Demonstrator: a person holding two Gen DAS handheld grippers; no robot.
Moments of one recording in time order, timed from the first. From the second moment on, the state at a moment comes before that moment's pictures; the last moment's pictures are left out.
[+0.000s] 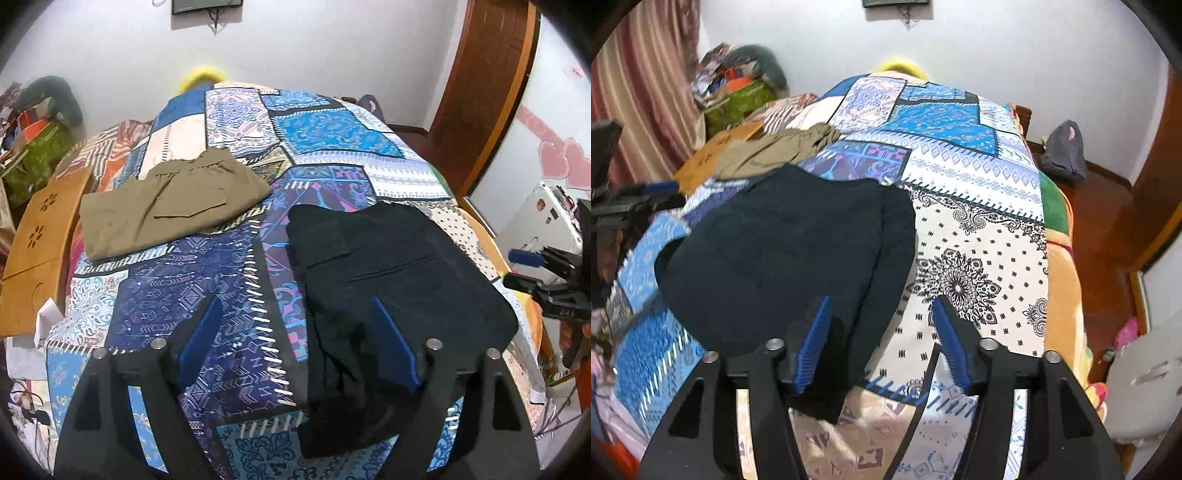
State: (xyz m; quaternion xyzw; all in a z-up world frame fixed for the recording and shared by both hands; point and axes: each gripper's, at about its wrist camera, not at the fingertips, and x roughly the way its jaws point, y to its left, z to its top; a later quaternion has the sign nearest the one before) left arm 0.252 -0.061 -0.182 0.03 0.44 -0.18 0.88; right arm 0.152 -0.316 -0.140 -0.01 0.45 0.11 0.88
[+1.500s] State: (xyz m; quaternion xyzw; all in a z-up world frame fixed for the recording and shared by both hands) left arm 0.313 -0.116 -0.207 -0.01 0.52 -0.25 0.82; right arm 0.209 -0.291 -0.154 0.06 0.46 0.21 0.86
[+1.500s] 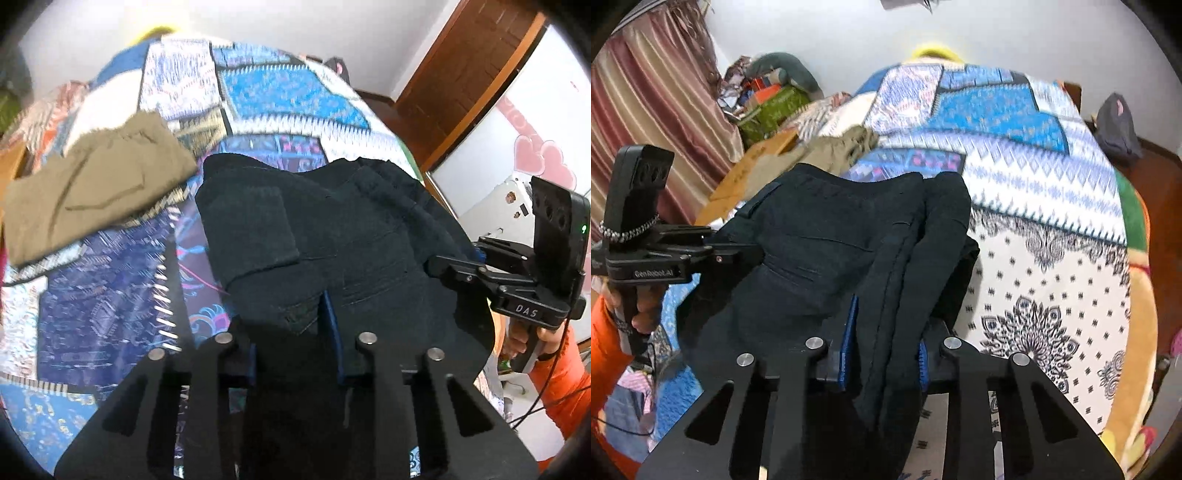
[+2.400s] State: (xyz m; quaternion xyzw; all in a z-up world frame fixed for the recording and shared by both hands) left arm 0.350 0.012 -0.088 0.00 0.38 -0.15 0.91; right arm 0.309 -0.179 -0.068 0.02 0.34 0.27 0.90
